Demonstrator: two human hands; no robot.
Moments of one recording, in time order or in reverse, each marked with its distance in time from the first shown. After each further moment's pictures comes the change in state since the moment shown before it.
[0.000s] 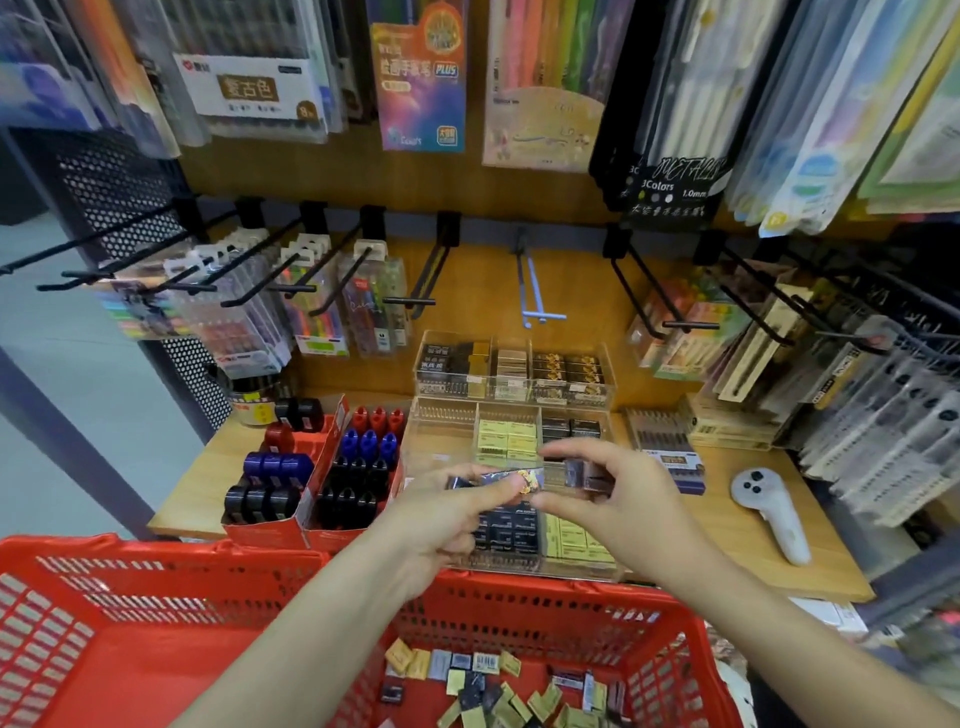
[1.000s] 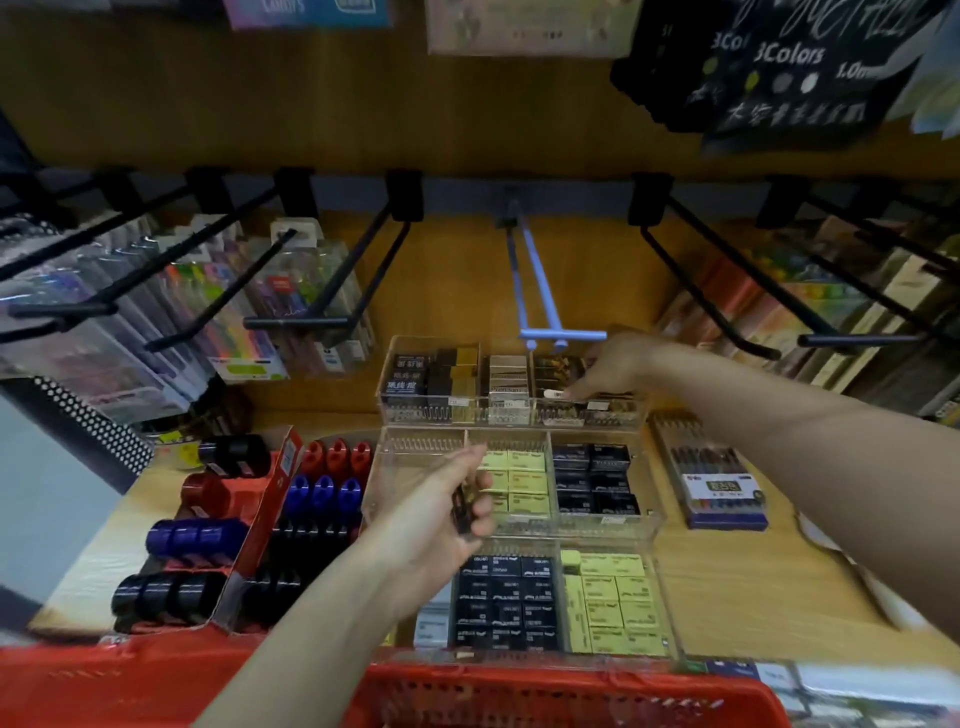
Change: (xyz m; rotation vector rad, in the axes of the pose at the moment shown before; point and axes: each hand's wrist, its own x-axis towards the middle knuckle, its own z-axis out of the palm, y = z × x) left_hand 0.126 0.003 -0.016 -0.400 -0.013 -0.084; right_hand 0.229 0.088 -0.017 -0.588 -0.349 0.505
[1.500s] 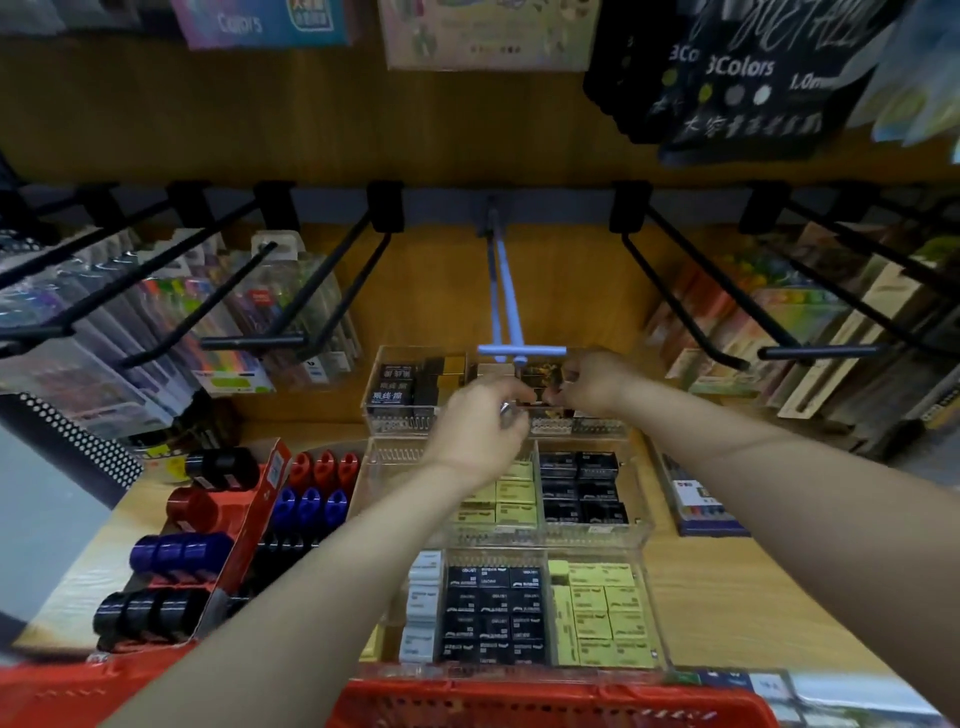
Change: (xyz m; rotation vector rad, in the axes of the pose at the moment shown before) left_hand 0.051 0.033 0.056 1.404 0.122 0.695; right_hand 0.008 0.000 0.022 0.134 0.122 -0.049
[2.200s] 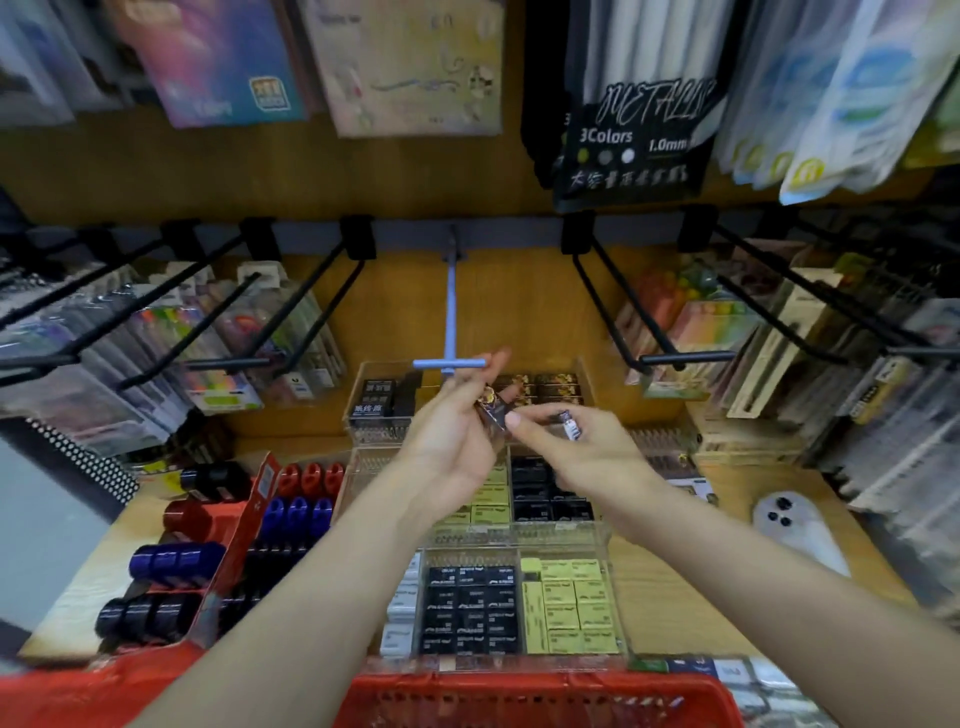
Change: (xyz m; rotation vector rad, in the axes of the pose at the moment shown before) left_hand -0.009 0.041 0.001 -1.514 0.016 -0.368; right_hand -0.103 0.018 0.023 1.063 0.083 -0.146
